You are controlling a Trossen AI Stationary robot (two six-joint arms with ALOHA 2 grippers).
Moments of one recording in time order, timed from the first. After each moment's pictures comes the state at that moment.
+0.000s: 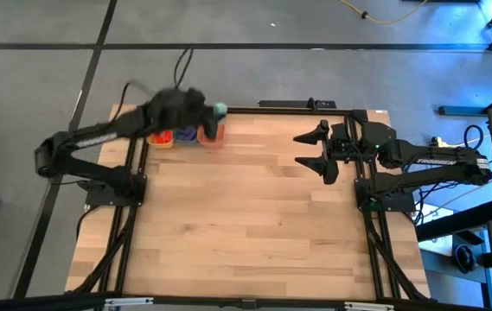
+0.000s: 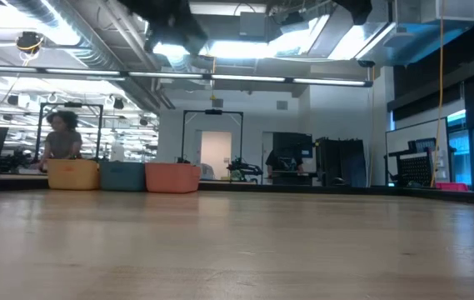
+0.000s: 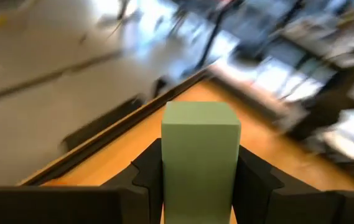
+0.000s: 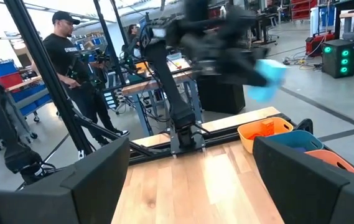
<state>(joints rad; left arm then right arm) 0.40 1.15 1.06 -0.20 -0.12 -0.35 -0.09 0.85 0.78 0.07 -0.07 0.25</state>
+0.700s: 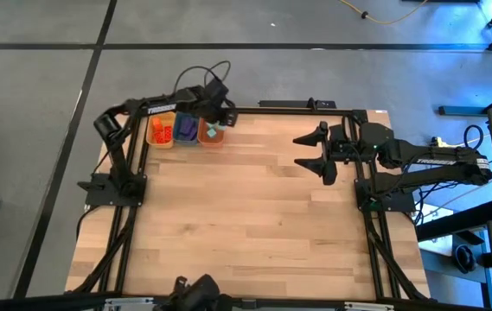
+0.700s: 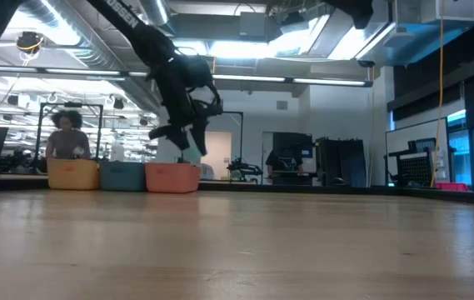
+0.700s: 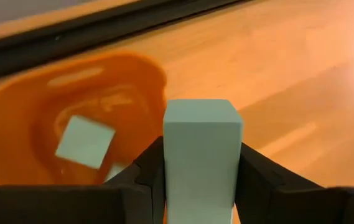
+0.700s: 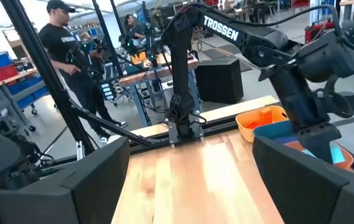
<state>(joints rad) 0.71 1.82 1.31 -0.52 0.07 -0.57 -0.09 0.85 0.78 0.03 -0.07 0.26</state>
